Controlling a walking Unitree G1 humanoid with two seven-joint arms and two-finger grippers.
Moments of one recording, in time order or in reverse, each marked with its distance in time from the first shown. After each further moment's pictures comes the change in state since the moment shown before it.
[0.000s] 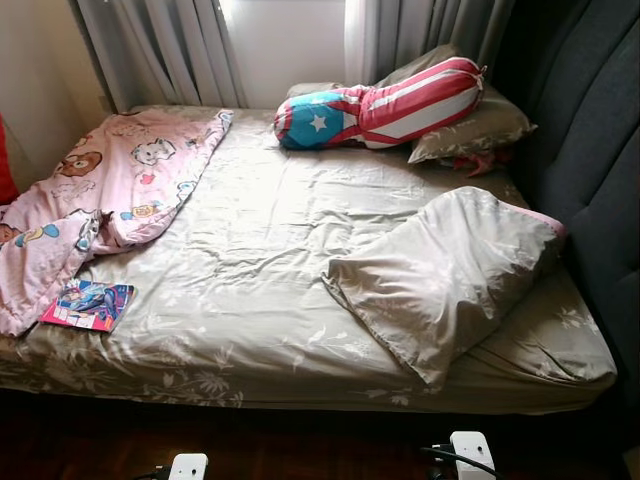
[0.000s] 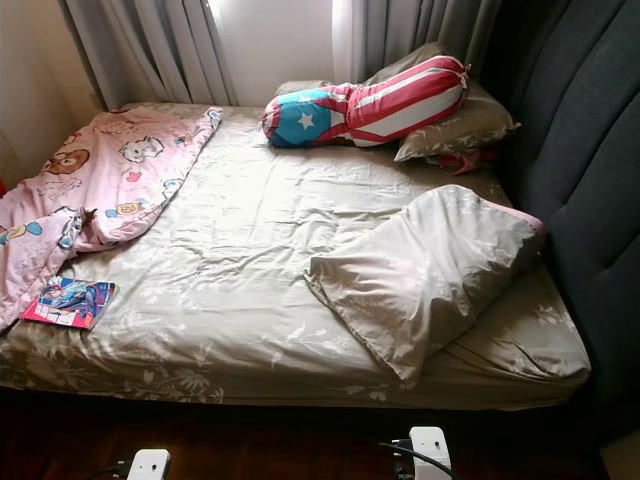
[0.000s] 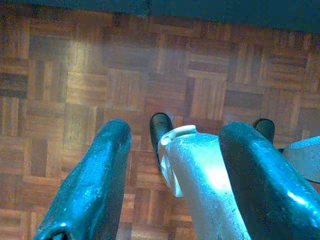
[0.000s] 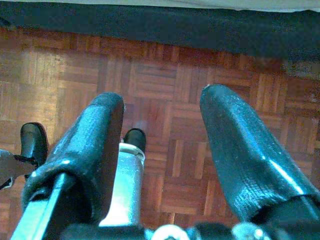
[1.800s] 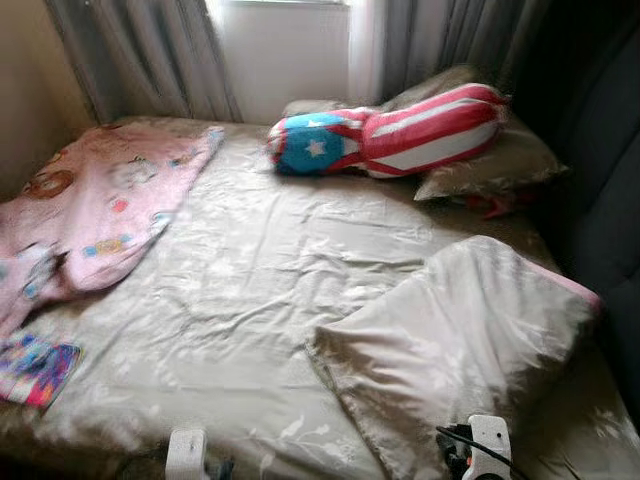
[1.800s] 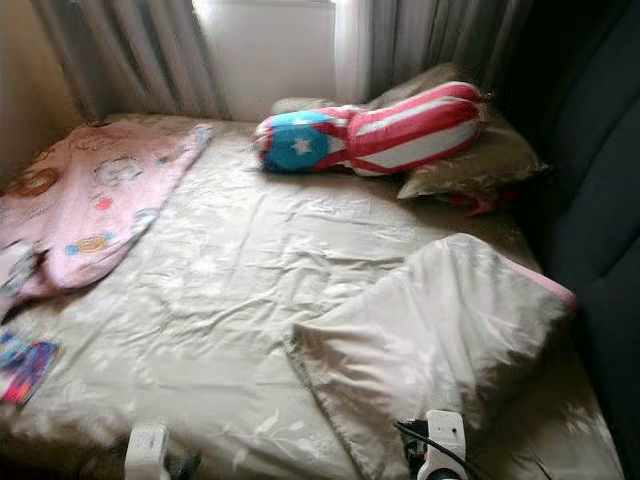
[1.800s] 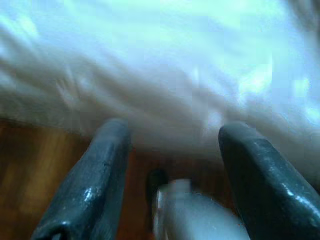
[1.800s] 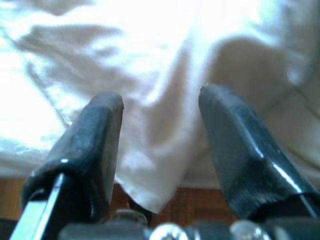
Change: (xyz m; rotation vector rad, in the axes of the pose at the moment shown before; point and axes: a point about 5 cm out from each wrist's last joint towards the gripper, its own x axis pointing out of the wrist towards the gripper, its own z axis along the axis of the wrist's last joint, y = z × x) left arm 0.005 -0.006 0.064 -0.082 -0.298 -0.004; right arm -0.004 -0.005 0.022 0.095 -0.267 -0.028
